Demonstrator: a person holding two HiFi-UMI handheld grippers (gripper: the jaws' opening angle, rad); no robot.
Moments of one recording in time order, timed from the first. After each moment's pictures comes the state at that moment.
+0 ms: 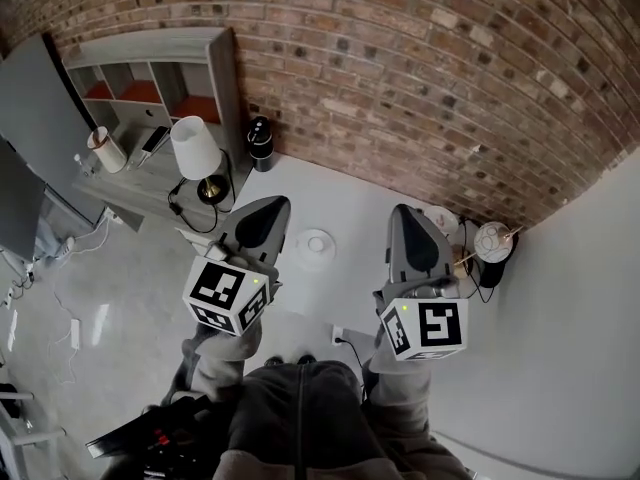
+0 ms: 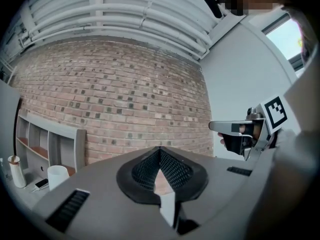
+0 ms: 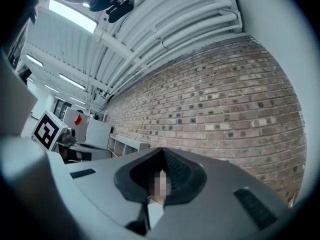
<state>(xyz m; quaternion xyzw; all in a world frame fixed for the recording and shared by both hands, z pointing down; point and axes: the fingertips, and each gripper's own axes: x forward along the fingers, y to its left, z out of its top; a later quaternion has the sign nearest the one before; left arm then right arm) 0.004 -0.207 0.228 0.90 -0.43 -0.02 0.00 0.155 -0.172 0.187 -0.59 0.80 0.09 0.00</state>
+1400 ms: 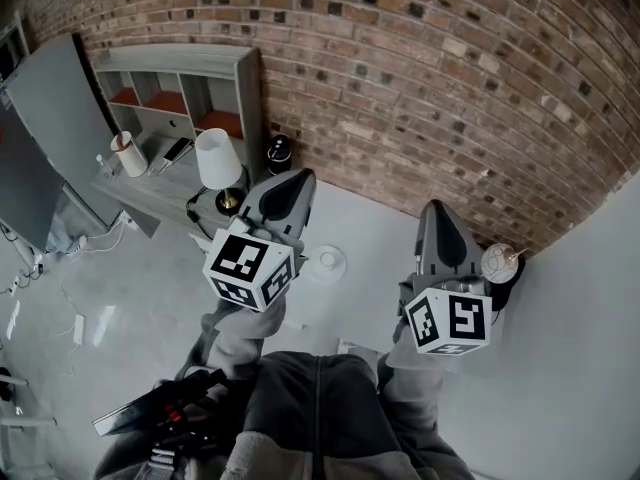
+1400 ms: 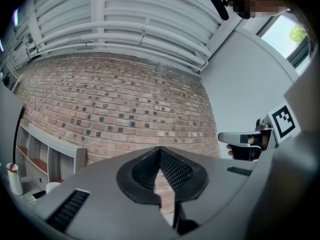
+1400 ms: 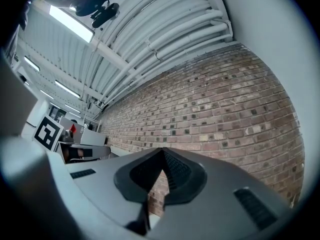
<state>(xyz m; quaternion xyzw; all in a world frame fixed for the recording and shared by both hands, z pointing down) 0.007 -0.221 0.153 0.89 -0.44 -0.09 -0.04 0.179 -0.170 0.138 -0.61 0.78 0.10 0.07</state>
